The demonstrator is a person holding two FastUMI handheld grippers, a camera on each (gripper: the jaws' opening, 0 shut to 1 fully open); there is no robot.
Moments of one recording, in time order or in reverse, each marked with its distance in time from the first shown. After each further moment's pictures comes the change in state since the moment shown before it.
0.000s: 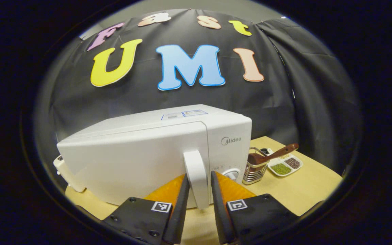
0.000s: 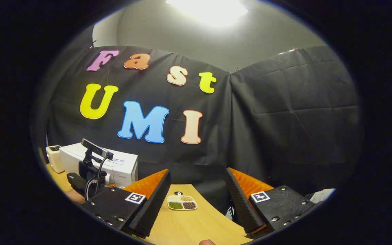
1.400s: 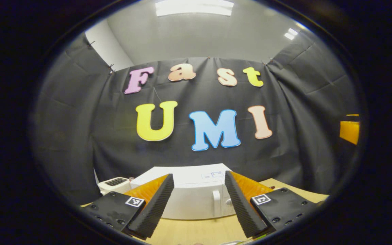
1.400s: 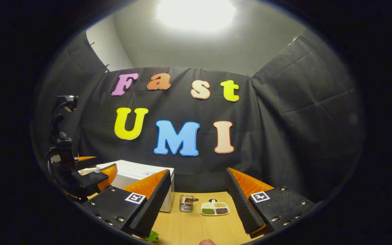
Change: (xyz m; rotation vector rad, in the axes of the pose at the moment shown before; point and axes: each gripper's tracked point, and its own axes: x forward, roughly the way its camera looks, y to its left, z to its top) left arm -0.236 0.033 0.134 -0.035 -0.396 0.188; right arm -0.024 0.023 0.018 0.133 -0.105 0.283
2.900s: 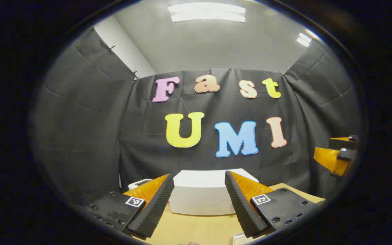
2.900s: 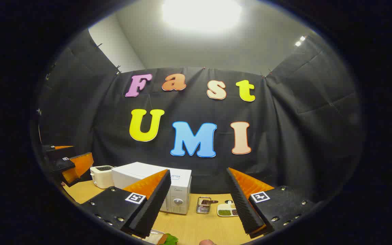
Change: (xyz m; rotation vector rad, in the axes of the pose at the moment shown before) left arm -0.130 0.088 0.061 -0.029 -0.053 0.174; right arm 0.001 0.064 0.007 0.027 -0.005 0.144
